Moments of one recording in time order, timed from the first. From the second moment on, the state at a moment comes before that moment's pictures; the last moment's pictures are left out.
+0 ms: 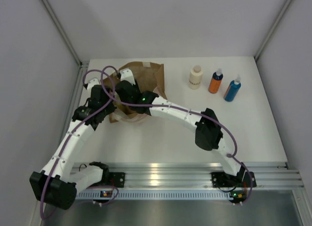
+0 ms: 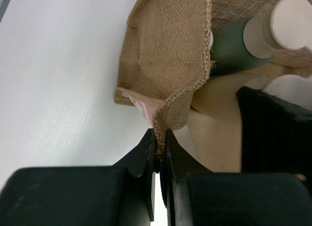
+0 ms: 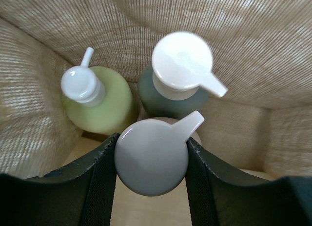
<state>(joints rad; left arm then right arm) -0.28 1.06 1.02 -0.71 -0.36 -0.63 1.08 2.25 2.16 -0.49 0.58 0.36</state>
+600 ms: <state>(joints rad) -0.28 1.06 1.02 -0.72 -0.36 -0.62 1.08 1.90 2.15 -0.50 0.47 0.18</state>
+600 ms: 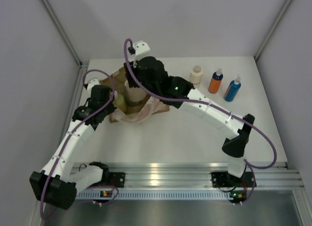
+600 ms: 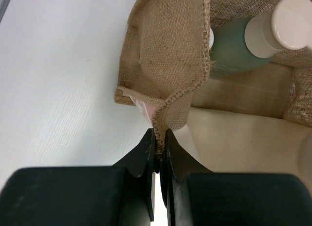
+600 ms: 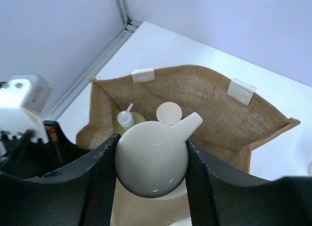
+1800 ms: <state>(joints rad) -0.28 1.08 1.03 -0.72 -0.36 -0.61 0.09 1.16 1.06 -0.49 0.34 0.31</state>
